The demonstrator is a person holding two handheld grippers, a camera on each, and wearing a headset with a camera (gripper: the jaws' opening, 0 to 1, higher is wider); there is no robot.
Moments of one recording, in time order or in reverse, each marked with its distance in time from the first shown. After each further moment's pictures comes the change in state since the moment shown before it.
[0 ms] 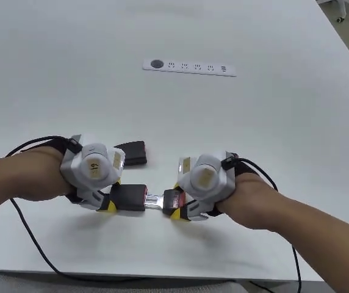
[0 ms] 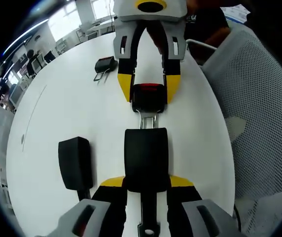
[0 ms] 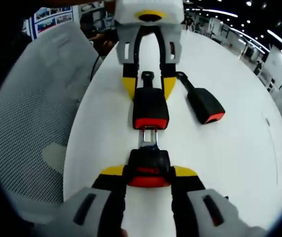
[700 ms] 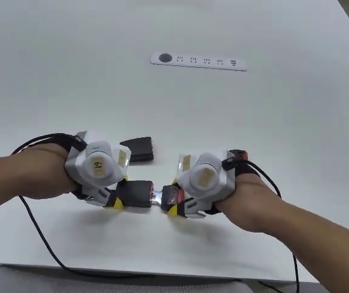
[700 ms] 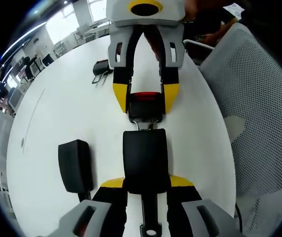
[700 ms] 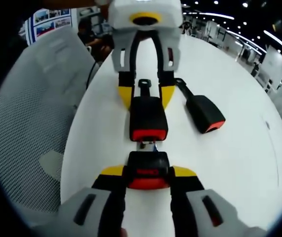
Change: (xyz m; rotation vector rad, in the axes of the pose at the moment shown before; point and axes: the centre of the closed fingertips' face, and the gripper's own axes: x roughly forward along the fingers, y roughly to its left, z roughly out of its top) left arm -0.001 0.000 0.001 0.028 -0.010 -0.008; right arm 0.010 -0.003 0.014 0.011 -0.056 -0.010
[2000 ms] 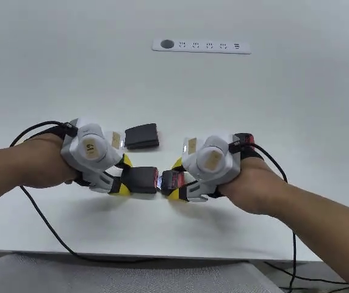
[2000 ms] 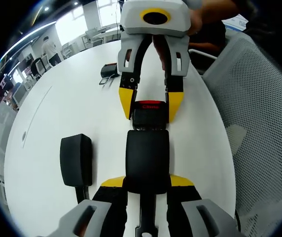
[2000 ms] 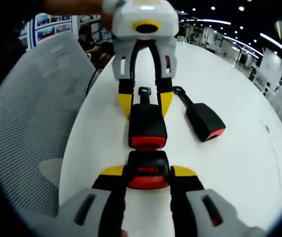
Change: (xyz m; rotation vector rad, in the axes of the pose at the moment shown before) left arm -0.002 -0.002 0.002 -0.052 -0.083 0.015; right arm 0.001 0.002 0.010 0.002 -0.082 -0.012
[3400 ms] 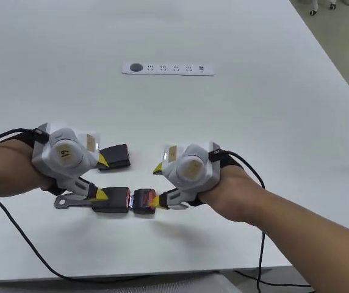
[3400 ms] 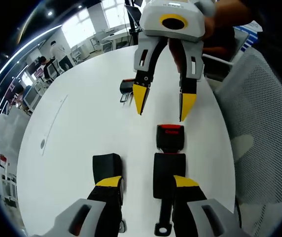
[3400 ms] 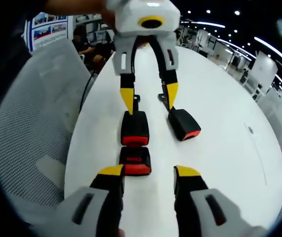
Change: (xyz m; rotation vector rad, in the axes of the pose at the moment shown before) left arm -0.037 0.034 0.036 -0.004 -0.005 0.121; right arm -0.045 -0.021 0.004 0.000 0.003 -0.086
